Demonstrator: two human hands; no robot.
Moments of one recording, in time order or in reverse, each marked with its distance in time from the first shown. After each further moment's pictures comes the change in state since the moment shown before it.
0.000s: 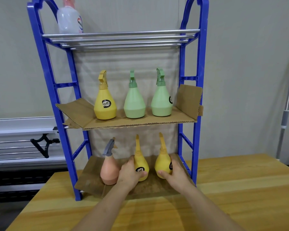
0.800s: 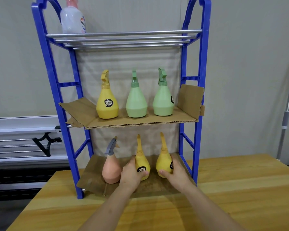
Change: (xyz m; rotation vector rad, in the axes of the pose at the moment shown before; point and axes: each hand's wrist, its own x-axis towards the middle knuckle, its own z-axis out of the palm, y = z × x) left_hand -0.009 -0.002 0.008 -0.035 0.061 -0.008; right_hand 0.001 0.000 0.003 -0.002 0.008 0.026
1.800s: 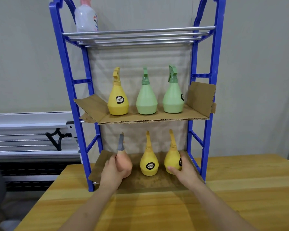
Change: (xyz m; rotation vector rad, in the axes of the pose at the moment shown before) left_hand -0.011 -0.078 -0.063 0.043 0.158 -0.126; right_hand -0.006 -0.004 0.000 0.014 0.001 0.008
